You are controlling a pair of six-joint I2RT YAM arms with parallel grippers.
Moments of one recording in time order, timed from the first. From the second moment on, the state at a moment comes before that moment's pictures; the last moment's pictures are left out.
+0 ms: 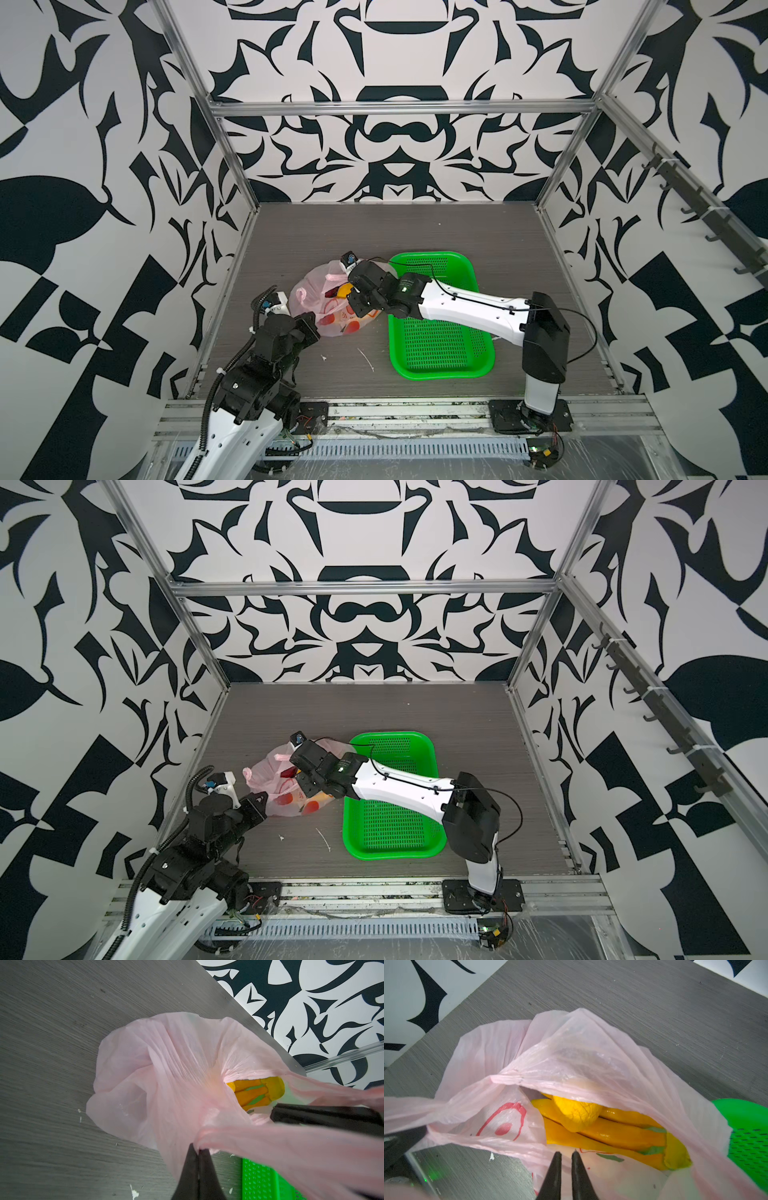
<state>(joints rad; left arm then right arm) -0.46 0.32 0.47 -0.71 -0.16 -0.83 1.09 1.88 1.59 -0.53 0.19 0.34</state>
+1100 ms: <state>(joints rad) -0.46 0.28 0.41 -0.77 -0.19 -0.84 1.14 1.85 1.38 -0.45 0.10 0.37</state>
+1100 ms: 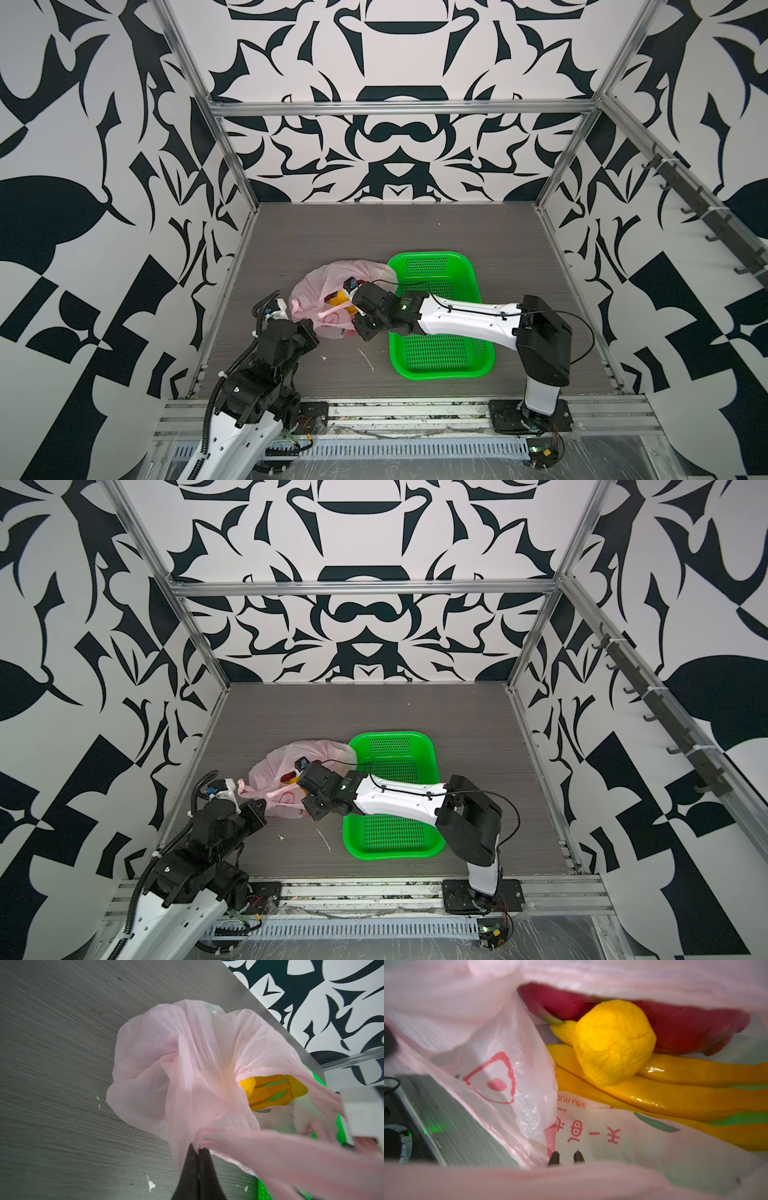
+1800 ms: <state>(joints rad) -0.46 0.25 0.39 -0.77 -0.20 -0.84 1.11 1.94 1.54 -0.41 0.27 0.47</state>
